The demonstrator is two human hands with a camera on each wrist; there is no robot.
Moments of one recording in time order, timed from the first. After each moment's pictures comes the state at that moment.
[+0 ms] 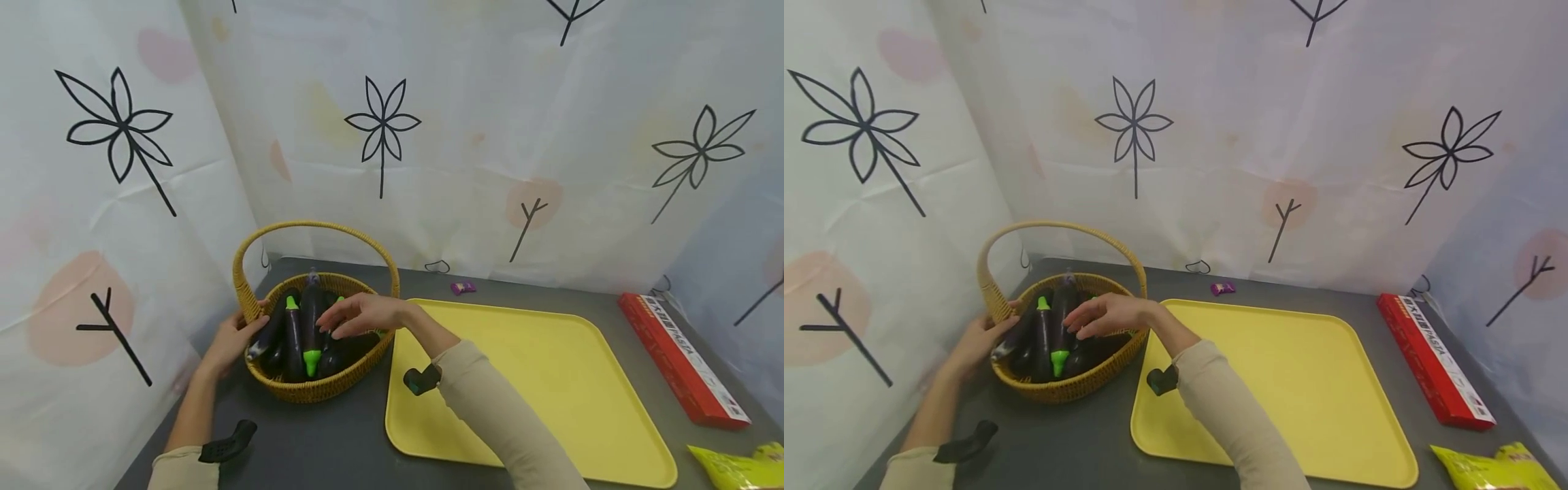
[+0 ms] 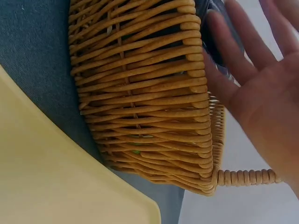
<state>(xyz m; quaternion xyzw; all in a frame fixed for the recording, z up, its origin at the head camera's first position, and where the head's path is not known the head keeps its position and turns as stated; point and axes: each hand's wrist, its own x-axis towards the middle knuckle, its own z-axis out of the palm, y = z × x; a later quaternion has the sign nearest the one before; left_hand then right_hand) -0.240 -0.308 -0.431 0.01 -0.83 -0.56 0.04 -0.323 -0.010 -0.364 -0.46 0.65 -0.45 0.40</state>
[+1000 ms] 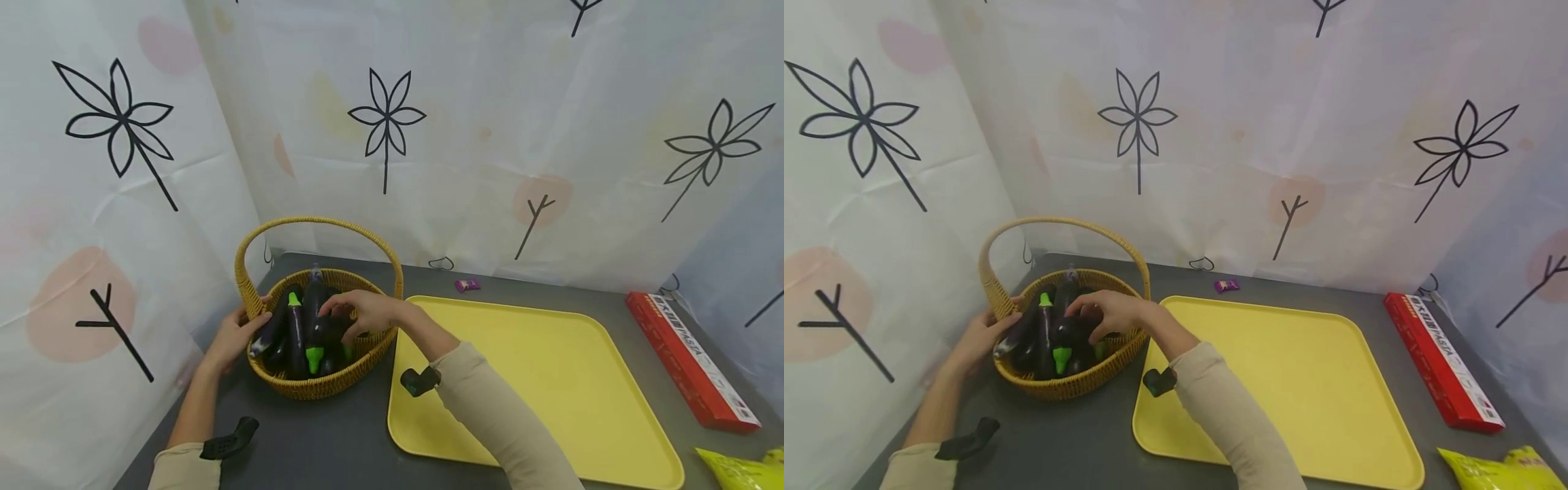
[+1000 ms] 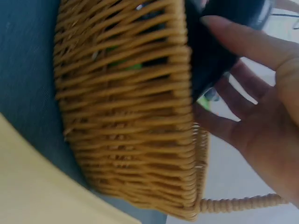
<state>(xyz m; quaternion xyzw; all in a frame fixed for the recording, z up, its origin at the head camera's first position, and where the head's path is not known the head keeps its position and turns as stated) -0.240 -0.309 -0.433 0.00 -0.81 -0.59 0.04 -0.317 -0.020 -0.357 -0.50 0.78 -0.29 0.24</state>
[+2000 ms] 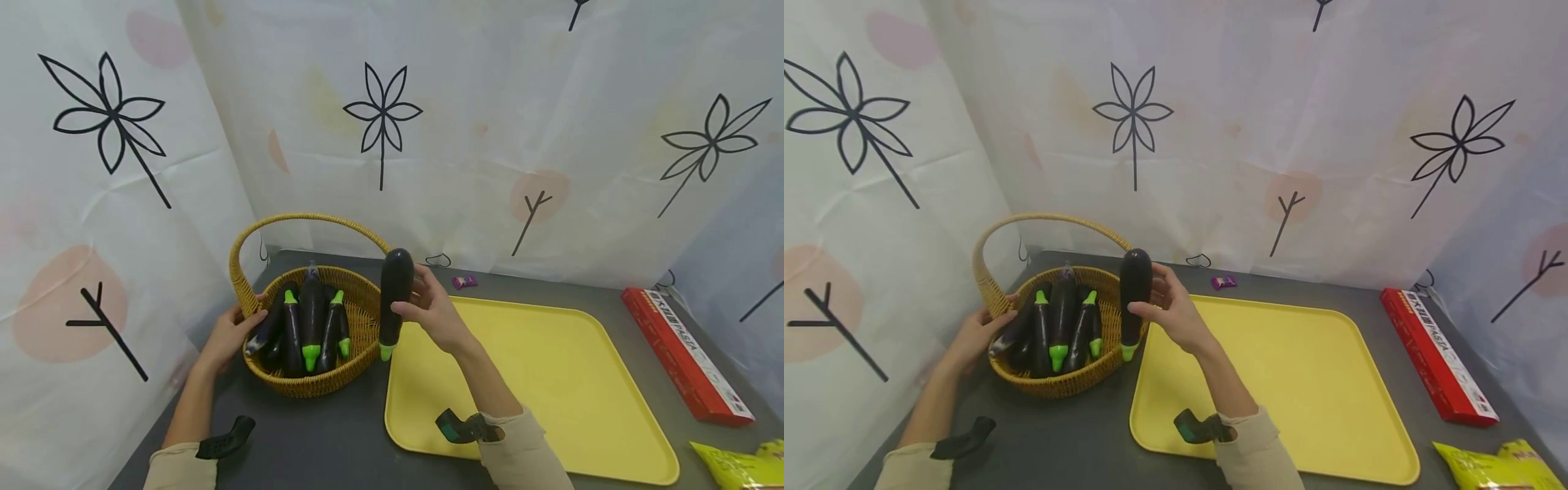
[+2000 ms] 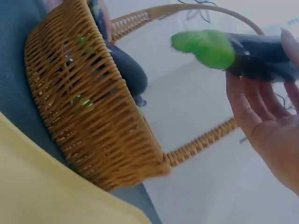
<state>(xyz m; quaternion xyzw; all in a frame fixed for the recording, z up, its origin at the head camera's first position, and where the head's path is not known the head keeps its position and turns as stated) -0.239 -0.307 -0.430 0.01 -0.81 -0.58 0.04 -0.267 0.072 -0.361 -0.33 0.62 -0.71 0.09</state>
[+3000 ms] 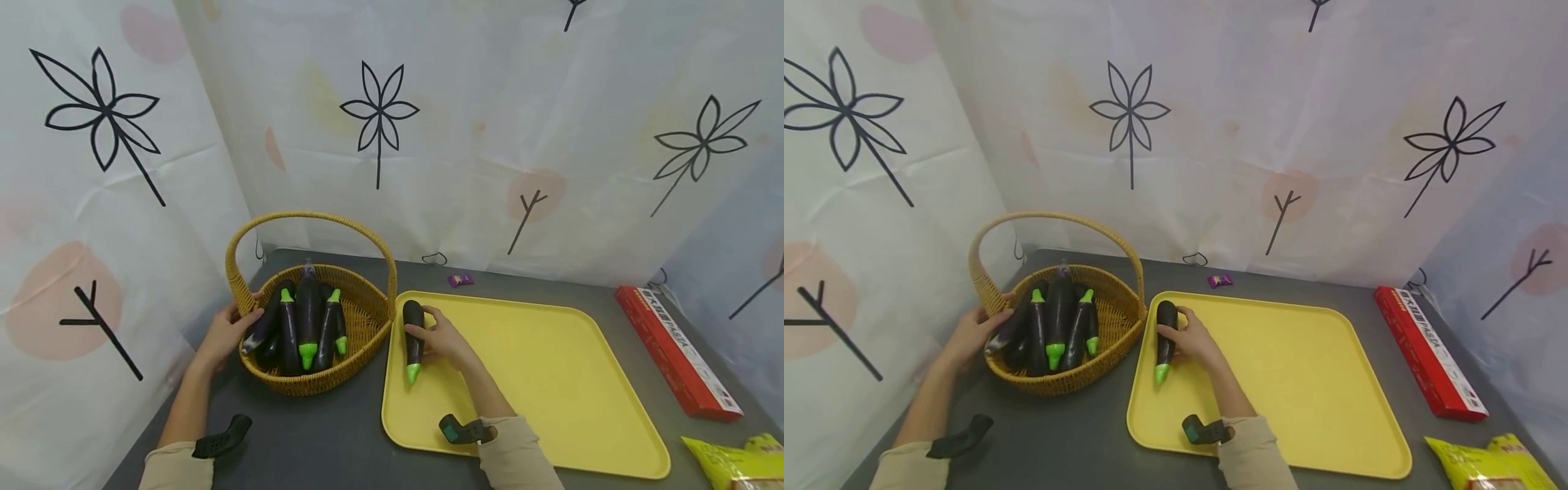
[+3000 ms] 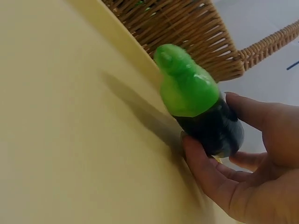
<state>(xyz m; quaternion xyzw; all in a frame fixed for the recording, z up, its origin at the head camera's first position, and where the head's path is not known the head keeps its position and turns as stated) -0.239 -0.308 -0.429 0.00 -0.81 -0.58 0.04 -0.280 0.094 -0.426 -0.06 0.78 -0.59 0.17</state>
